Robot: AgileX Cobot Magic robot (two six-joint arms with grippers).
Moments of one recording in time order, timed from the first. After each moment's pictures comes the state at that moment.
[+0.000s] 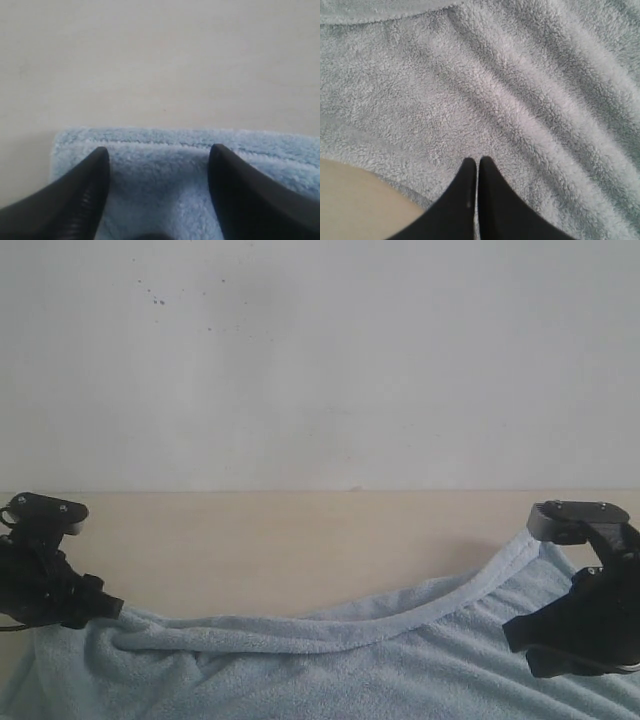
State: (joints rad) left arm -0.08 1.96 -0.95 -1.14 -0.06 1.30; right arm 0.14 1.52 -0.77 0.59 0.57 -0.59
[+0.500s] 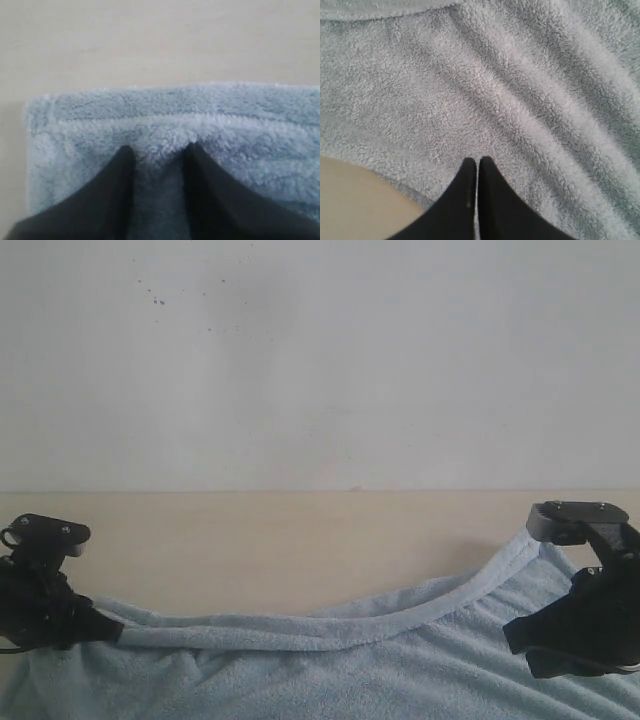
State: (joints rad) left arm -0.09 1.97 -0.89 -1.14 -0.06 1.29; right arm 0.14 1.52 -0.77 0.59 0.57 -0.60
